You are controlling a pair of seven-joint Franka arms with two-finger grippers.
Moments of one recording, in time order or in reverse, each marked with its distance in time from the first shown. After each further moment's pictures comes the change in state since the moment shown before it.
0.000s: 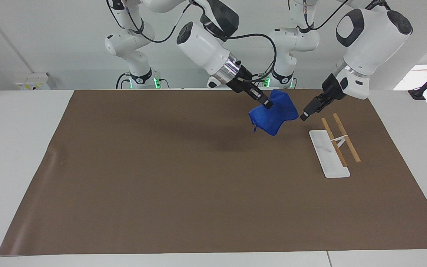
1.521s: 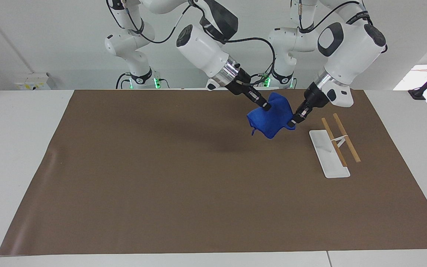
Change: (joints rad) left arm -0.061 0.000 -0.001 -0.086 -0.039 0.144 -0.221; right arm -0.005 -0.001 -0.002 -0.007 0.000 -0.014 0.000
